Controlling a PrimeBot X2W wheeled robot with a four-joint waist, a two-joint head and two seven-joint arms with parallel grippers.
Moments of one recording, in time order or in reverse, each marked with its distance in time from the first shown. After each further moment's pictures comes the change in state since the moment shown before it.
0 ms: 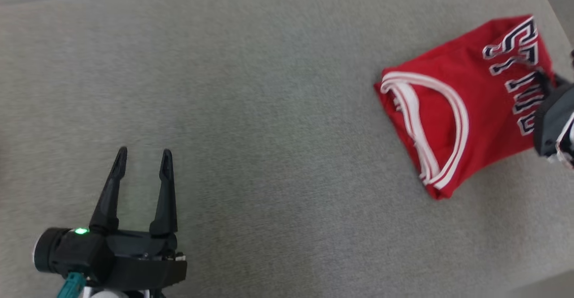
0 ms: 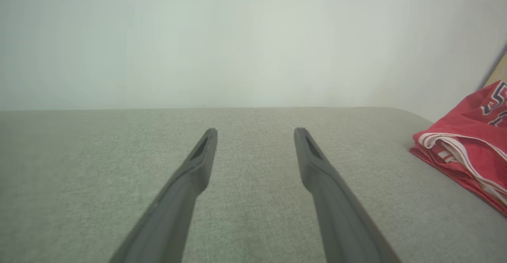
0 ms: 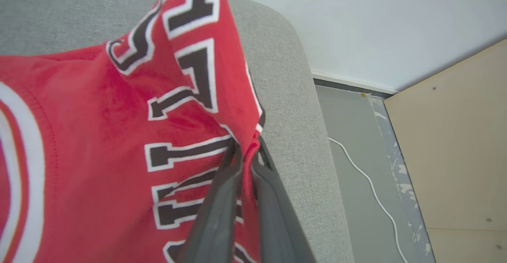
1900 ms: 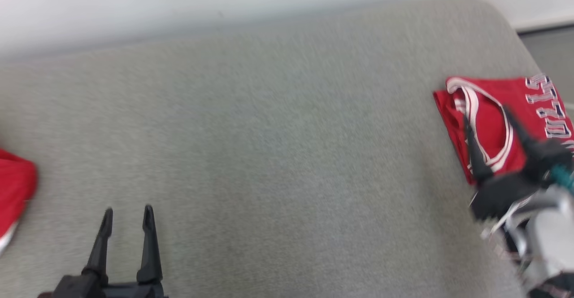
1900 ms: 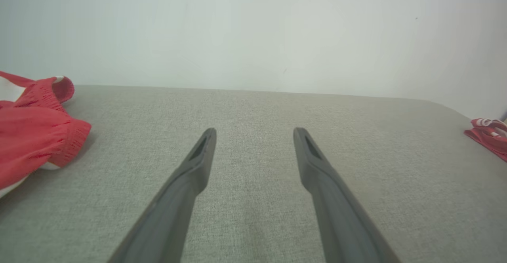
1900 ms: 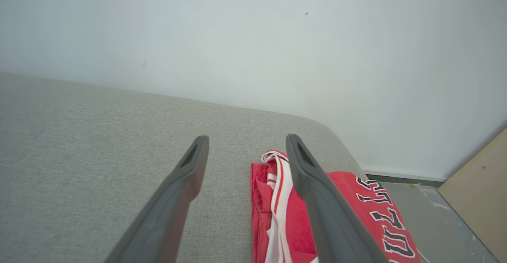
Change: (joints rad) left arm 0.137 -0.020 0.083 0.079 -0.010 0.027 0.000; right arm 0.262 0.214 -0.083 -0.093 -0.101 0.000 -0.554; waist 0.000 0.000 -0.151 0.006
